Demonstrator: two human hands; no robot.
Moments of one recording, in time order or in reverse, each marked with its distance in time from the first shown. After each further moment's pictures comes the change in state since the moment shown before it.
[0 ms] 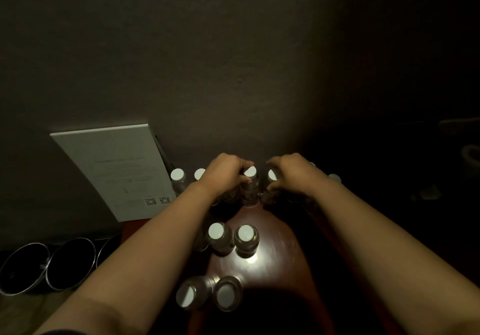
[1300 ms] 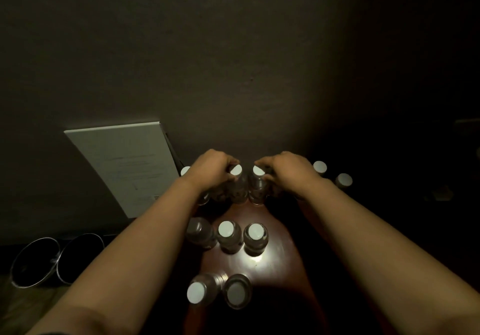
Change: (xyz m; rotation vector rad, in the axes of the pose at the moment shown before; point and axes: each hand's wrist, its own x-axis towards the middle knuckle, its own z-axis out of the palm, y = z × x) left_hand -0.026 -0.027 -0.038 0.073 -0.067 -0.087; right_hand 0.016 -0.019 0.015 -0.062 0.163 -0.174
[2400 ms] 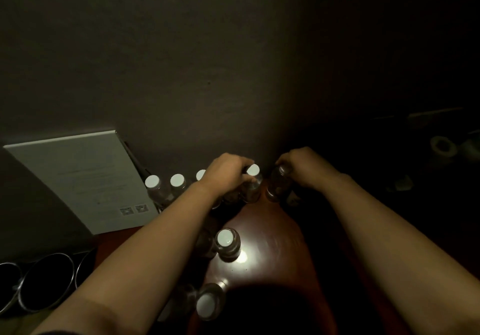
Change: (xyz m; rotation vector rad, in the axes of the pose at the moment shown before) left_hand 0.043 0.084 0.037 -0.037 0.057 0.174; right_hand -0.043 0.085 -0.018 0.116 -0.028 0.243
